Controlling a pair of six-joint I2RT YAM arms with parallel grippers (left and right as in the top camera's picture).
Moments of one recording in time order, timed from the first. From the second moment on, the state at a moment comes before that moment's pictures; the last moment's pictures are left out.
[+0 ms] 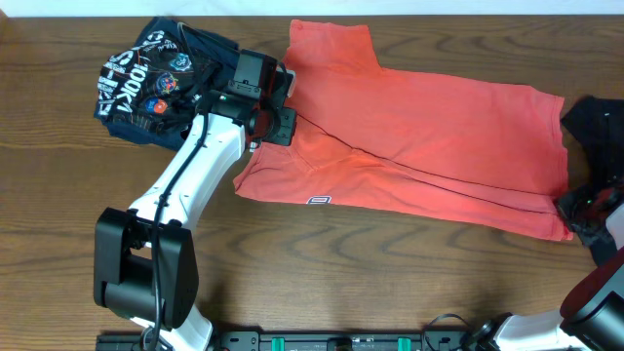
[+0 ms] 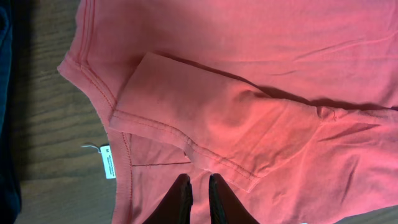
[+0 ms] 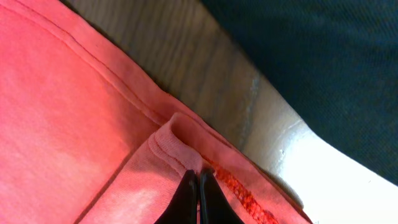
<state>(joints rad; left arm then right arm) -0.30 1.79 1.38 -0.69 0.15 -0.05 -0.73 1.68 0.88 -0.45 -0.13 0.38</state>
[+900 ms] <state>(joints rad) -0.30 1.79 1.38 -0.69 0.15 -0.04 -0.73 1.63 0.92 -0.23 -0.31 0.43</state>
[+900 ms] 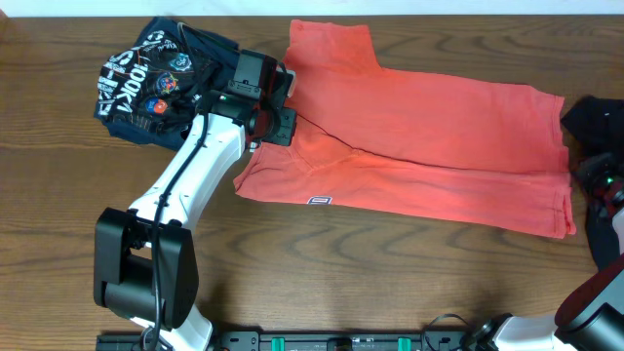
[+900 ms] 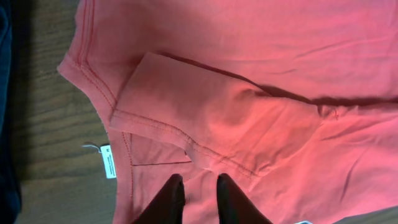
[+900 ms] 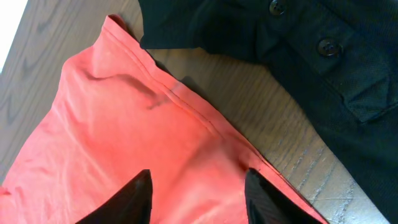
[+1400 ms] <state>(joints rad) -0.30 1.79 1.49 -1.03 0.15 -0.04 -0.71 1.63 1.04 -0.51 -0.44 0.36</state>
